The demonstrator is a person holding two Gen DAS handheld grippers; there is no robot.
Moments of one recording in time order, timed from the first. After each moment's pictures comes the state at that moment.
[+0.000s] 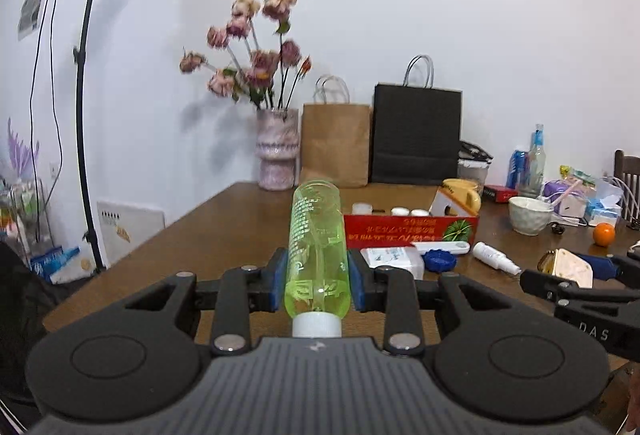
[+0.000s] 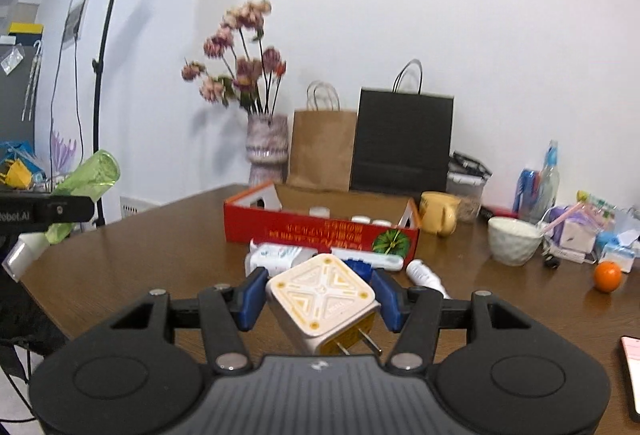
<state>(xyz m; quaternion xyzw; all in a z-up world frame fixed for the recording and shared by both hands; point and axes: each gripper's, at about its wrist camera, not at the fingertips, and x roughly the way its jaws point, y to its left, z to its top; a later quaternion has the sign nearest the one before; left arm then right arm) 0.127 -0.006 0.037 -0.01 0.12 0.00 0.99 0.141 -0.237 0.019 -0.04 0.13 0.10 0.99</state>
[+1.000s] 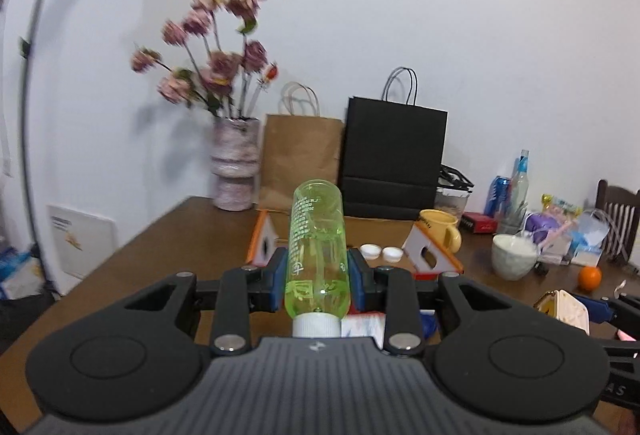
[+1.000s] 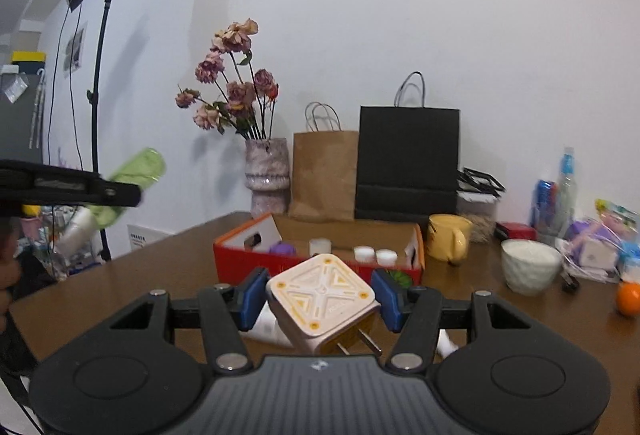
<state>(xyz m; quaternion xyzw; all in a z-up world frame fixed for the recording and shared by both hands) 0.267 -0.007 0.079 -0.05 0.14 -0.06 0.99 0.243 -0.264 0.051 -0.02 0.13 0.14 0.98</state>
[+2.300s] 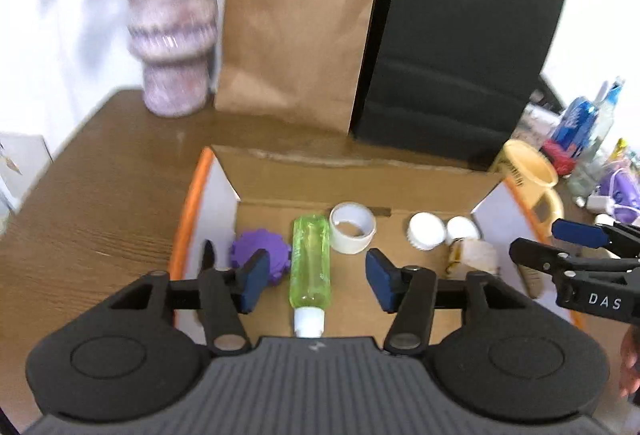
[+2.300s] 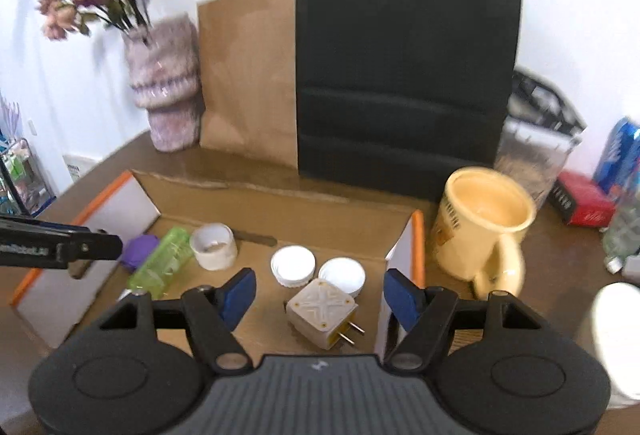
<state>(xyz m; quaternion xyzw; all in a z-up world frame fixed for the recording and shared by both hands) 0.597 -0.026 0.042 -0.04 0.37 -0.08 0.92 0.597 -0.273 0.040 -0.03 0.33 0.11 0.94</state>
